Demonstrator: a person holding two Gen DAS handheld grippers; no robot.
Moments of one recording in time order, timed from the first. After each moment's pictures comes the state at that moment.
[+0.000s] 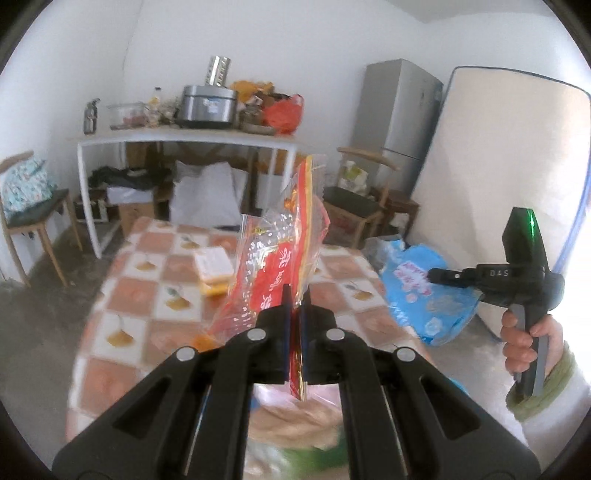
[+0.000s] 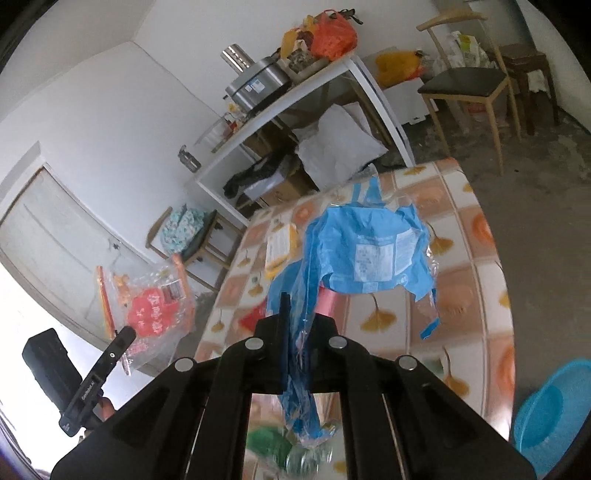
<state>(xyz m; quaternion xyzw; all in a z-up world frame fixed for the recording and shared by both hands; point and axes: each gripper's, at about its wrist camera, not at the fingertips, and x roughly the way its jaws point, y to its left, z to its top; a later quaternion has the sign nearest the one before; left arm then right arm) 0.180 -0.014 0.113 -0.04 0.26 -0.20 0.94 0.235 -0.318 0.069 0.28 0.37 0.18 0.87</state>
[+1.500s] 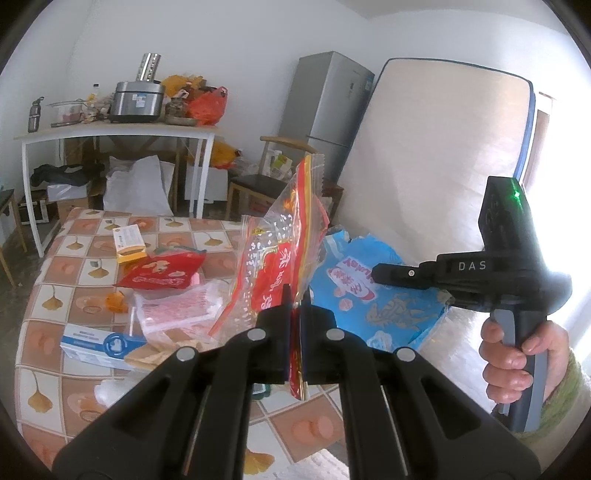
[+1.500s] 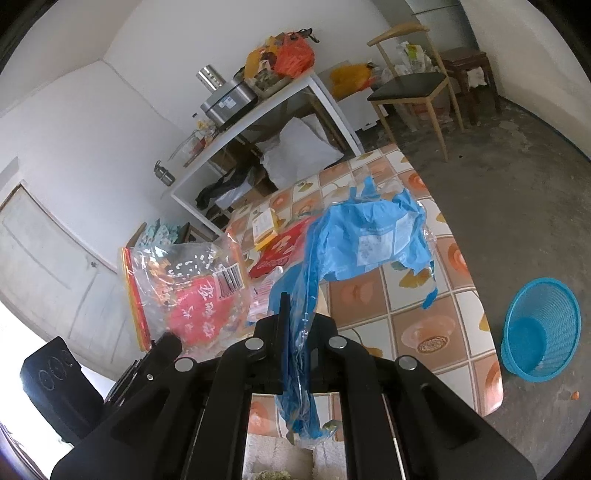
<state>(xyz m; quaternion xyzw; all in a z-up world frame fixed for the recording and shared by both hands) 0.081 -0.067 0.104 -0.05 0.26 -0.33 0.91 0.080 -0.301 0.098 0.30 0.36 0.08 0.88</state>
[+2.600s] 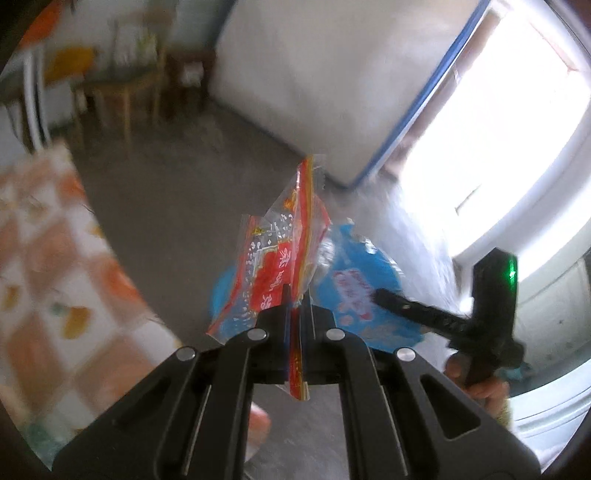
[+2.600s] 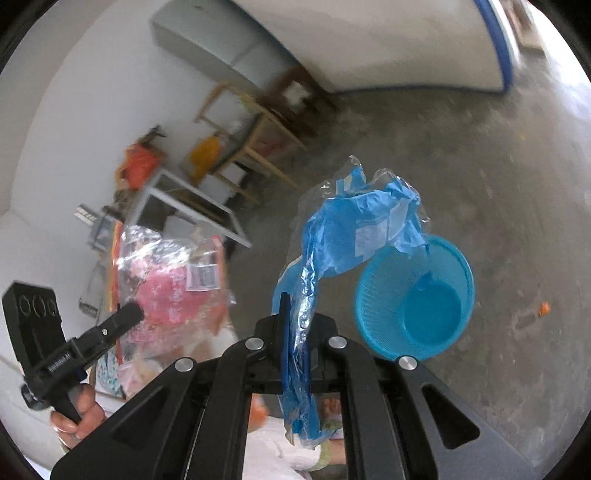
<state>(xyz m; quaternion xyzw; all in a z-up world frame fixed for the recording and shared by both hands) 0.135 -0.402 -0.002 0.07 0.49 -0.52 0.70 -0.081 -0.555 -0.074 0.47 0.29 -0.15 0.82</state>
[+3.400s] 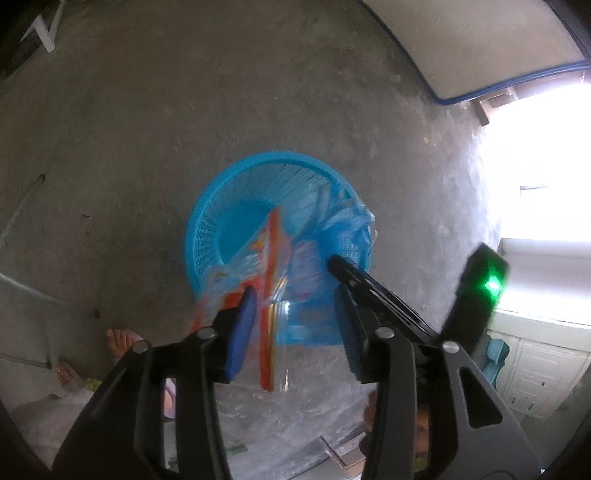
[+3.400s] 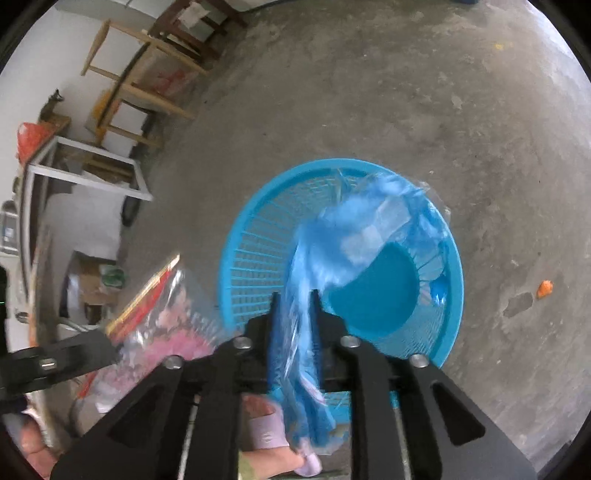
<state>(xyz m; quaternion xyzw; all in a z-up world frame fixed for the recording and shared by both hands) 0.187 -0.544 -0.222 0.10 0.70 -0.36 0.60 0.035 -0.642 -0.312 0.49 0.45 -0.20 0.72</state>
